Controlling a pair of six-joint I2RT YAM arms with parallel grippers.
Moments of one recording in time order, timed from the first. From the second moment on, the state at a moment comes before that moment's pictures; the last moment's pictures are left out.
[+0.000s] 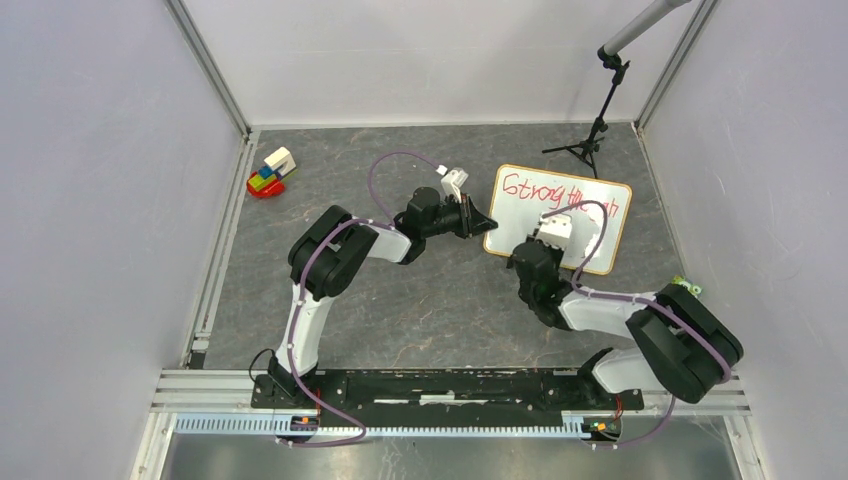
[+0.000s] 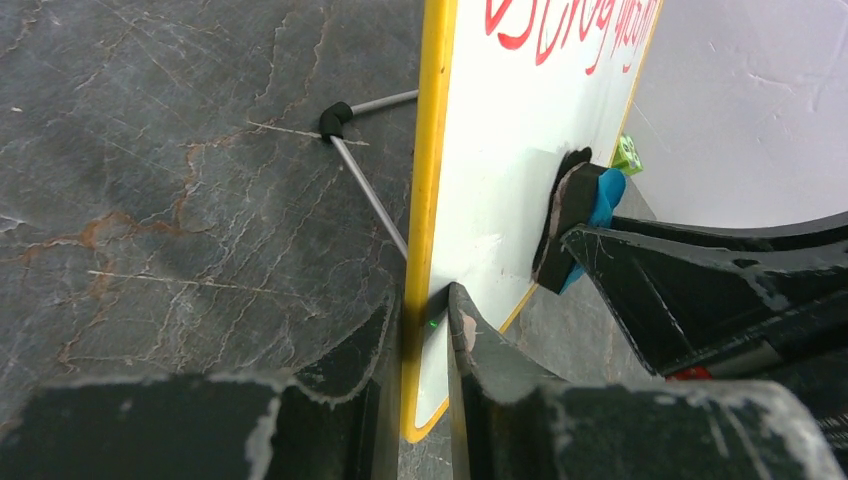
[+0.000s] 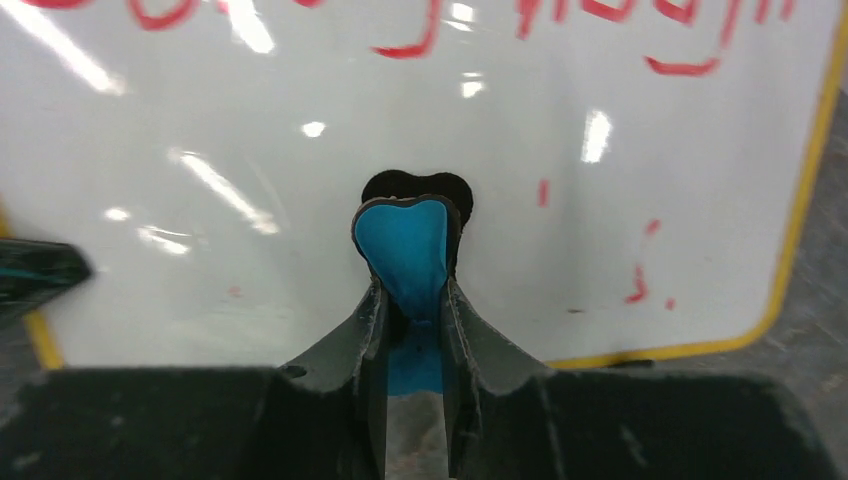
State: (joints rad) left arm -0.67 2.18 1.16 0.84 0.46 -0.64; right arm 0.62 1.35 0.35 0.52 0.98 0.35
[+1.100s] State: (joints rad) left arm -0.68 2.18 1.16 0.84 0.46 -0.64; right arm 0.17 1.08 0.16 0.54 0.64 0.61
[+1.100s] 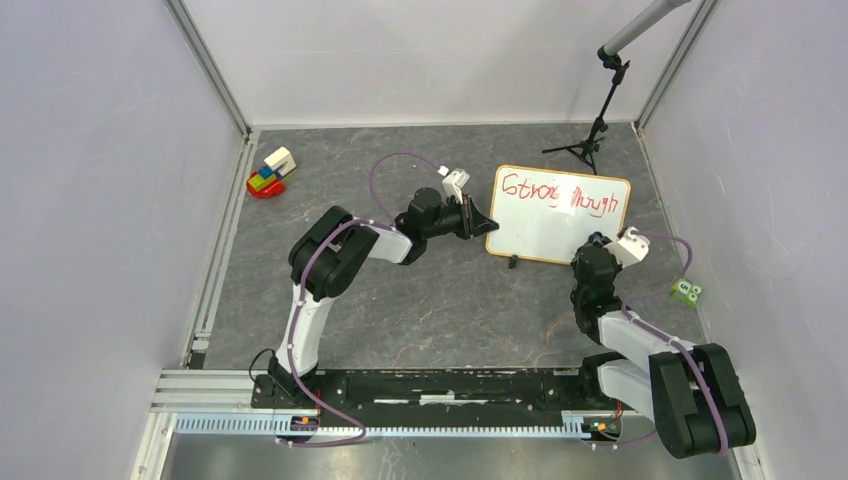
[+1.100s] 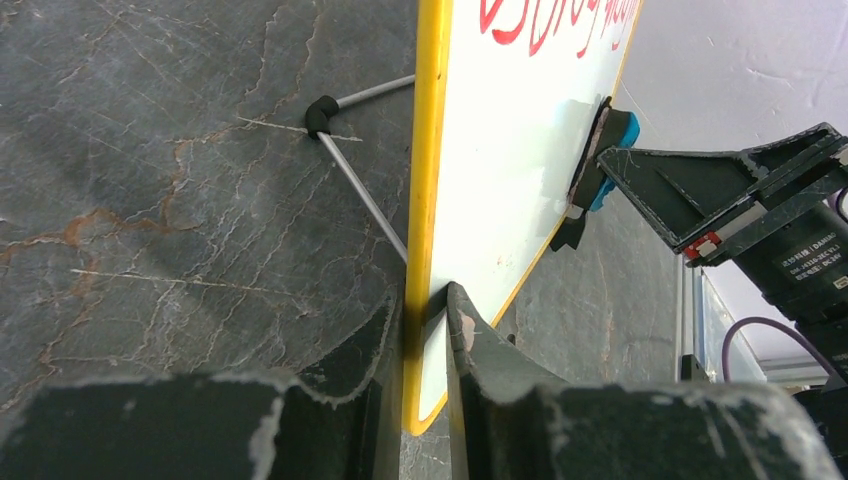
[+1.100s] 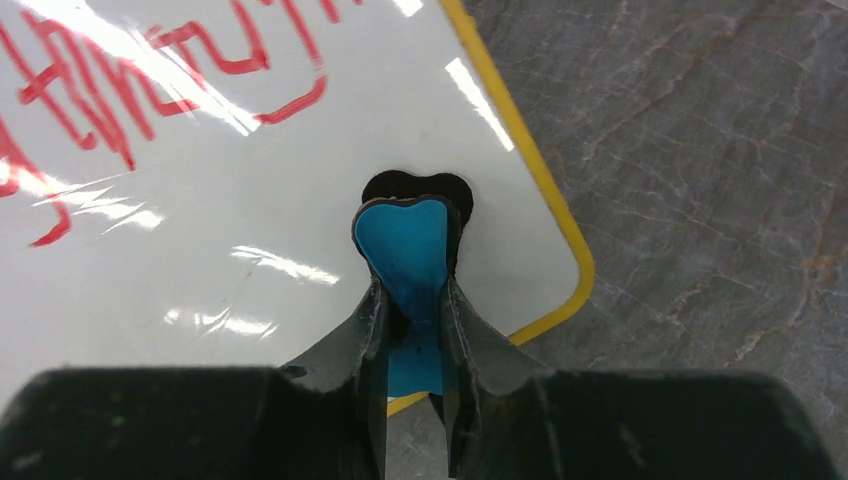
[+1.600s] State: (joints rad) left arm -0.68 2.18 1.16 0.83 0.46 -0.64; right arm 0.15 1.19 0.29 0.57 0.56 0.59
